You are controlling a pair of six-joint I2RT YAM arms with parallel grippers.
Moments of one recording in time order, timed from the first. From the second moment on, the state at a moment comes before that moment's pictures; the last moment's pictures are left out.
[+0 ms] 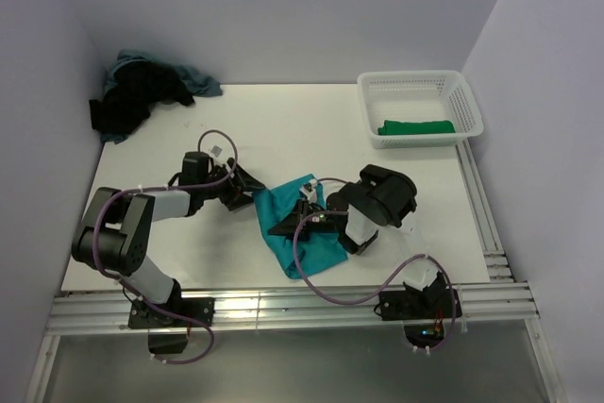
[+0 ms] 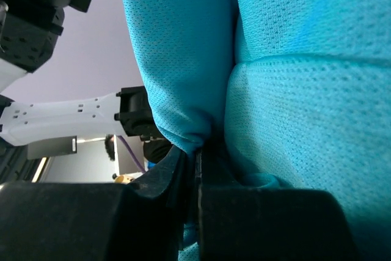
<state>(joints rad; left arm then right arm) -0.23 1.60 0.61 0.28 0.58 -0.97 0.73 2.24 0.52 1.51 -0.70 1.49</state>
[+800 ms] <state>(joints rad) -0.31 1.70 0.54 0.46 0.57 -1.04 0.72 2.27 0.60 1.52 -0.79 1.52</state>
